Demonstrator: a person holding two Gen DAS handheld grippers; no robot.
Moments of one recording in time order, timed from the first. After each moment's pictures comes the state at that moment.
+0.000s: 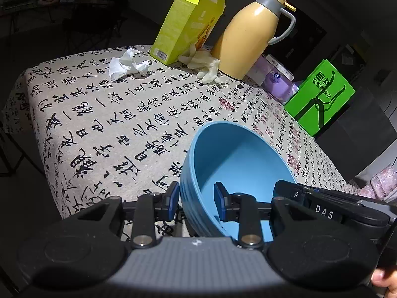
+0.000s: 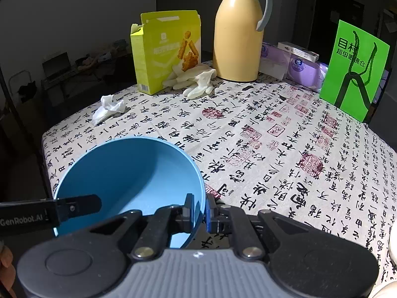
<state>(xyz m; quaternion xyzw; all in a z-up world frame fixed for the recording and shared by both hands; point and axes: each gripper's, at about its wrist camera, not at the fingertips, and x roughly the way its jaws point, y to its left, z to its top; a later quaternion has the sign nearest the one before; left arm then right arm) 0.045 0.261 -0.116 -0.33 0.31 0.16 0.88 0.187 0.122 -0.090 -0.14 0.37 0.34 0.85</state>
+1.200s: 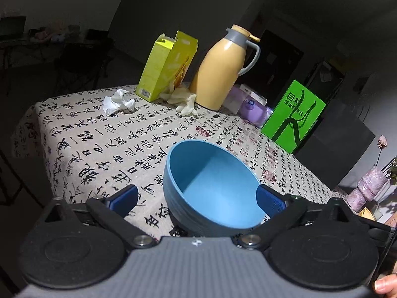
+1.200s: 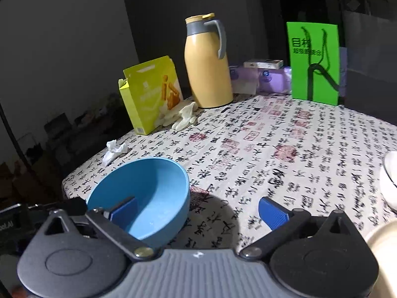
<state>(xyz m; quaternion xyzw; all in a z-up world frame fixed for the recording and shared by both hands) -0.014 0.214 -0.085 -0.28 0.21 0.16 0.92 0.145 0.039 -0.075 0.00 0.32 0.33 0.89</state>
